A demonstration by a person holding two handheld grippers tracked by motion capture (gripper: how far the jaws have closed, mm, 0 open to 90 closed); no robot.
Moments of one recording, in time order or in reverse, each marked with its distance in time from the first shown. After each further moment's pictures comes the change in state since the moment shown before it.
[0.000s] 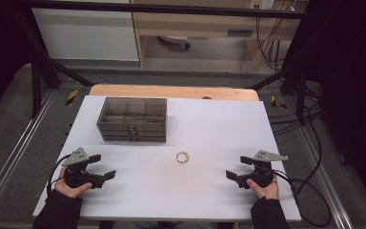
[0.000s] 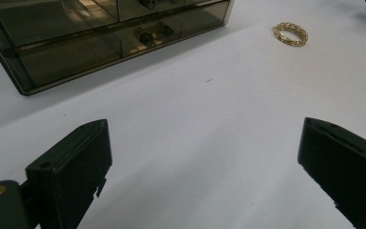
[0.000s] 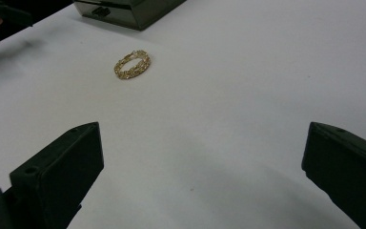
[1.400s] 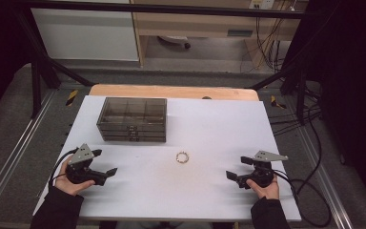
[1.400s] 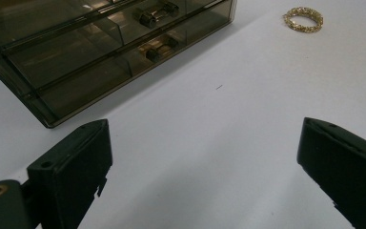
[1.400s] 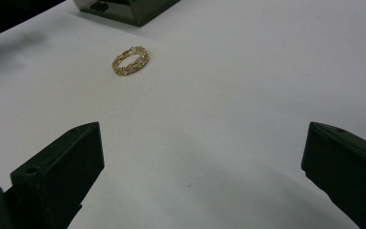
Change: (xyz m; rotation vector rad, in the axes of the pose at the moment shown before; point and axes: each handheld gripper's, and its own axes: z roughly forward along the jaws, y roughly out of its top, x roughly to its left) left arm -0.006 0.019 0.002 0.048 0.065 0.153; right arm 0.000 0.000 0.000 0.013 -0.005 -0.015
